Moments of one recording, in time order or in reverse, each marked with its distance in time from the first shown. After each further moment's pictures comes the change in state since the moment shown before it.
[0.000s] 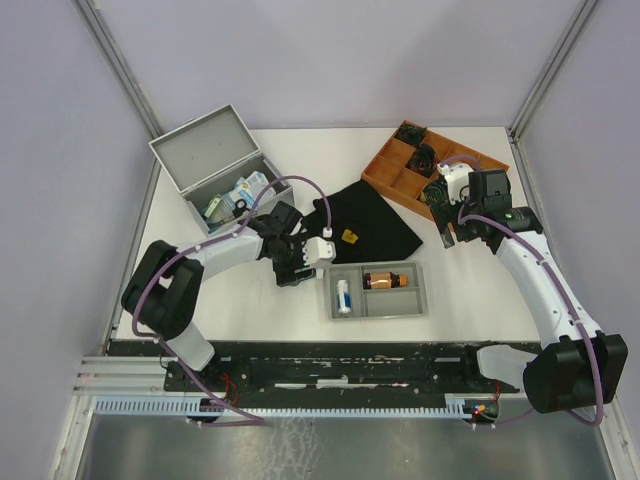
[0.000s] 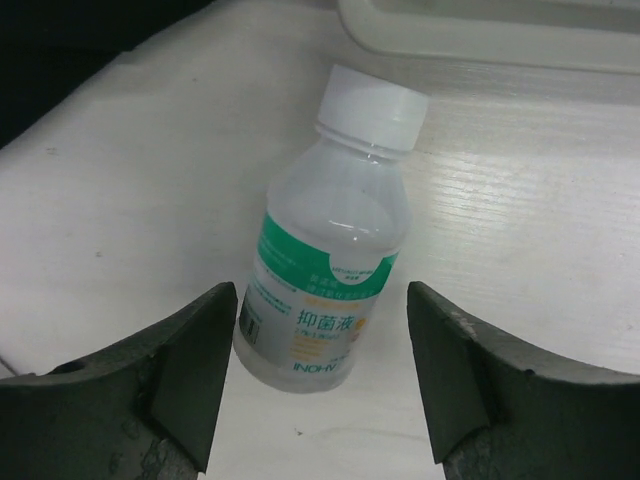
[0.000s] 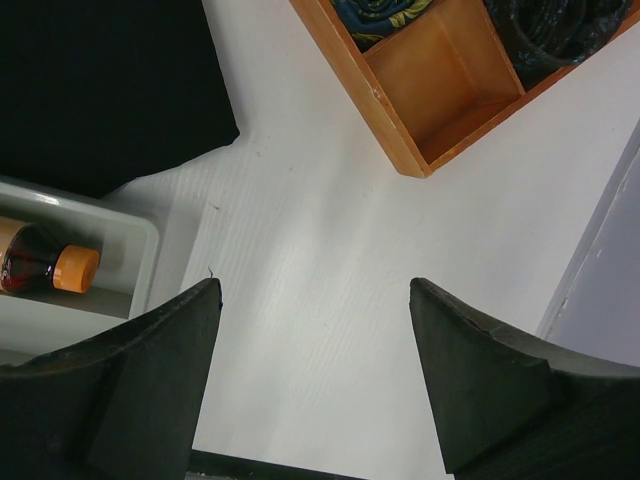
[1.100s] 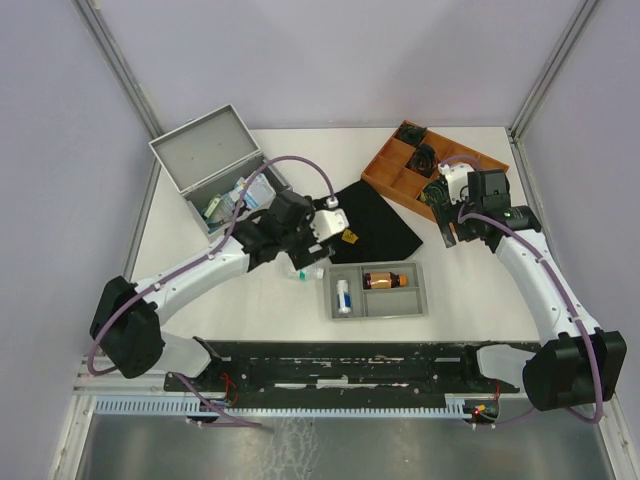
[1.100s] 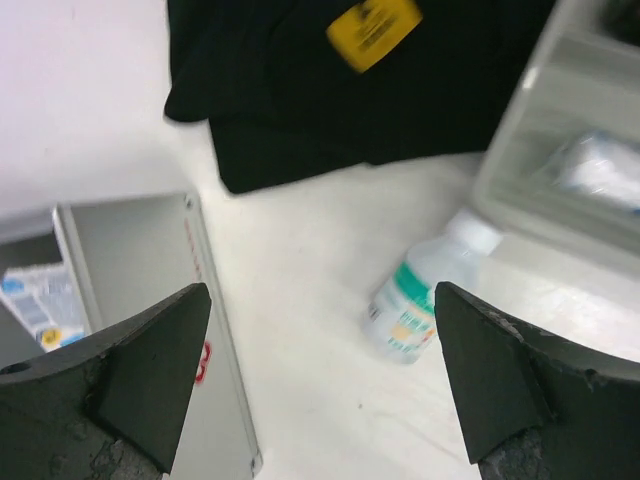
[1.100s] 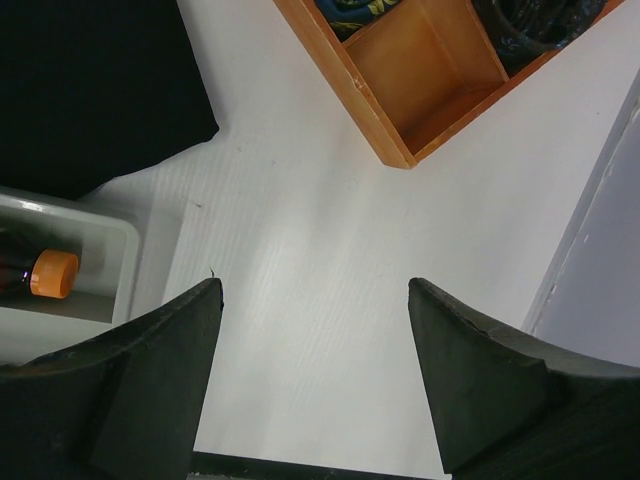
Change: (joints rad) left arm -0.208 -0.227 0.087 0.104 -0.322 -0.285; right arm 0.000 0.013 0.000 0.000 0.048 0.007
